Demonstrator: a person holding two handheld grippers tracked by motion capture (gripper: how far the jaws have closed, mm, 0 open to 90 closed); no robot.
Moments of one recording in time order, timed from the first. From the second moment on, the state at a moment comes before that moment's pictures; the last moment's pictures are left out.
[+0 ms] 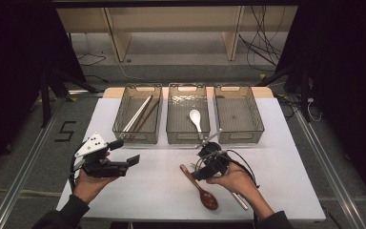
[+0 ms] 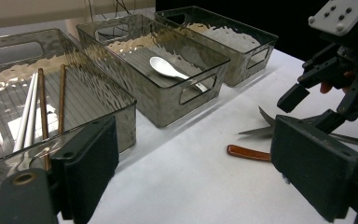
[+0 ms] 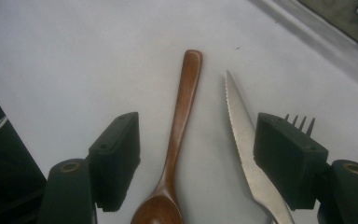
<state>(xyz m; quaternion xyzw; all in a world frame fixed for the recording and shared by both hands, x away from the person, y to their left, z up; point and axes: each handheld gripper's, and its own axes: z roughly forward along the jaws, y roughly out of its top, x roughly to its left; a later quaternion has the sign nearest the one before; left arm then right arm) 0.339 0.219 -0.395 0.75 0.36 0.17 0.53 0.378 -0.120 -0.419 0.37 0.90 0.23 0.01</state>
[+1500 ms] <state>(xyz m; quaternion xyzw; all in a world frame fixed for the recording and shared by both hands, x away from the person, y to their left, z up) 0.339 0.216 -0.396 0.76 0.35 0.17 0.52 0.367 -0.090 -0.458 0.32 0.94 0.10 0.01</state>
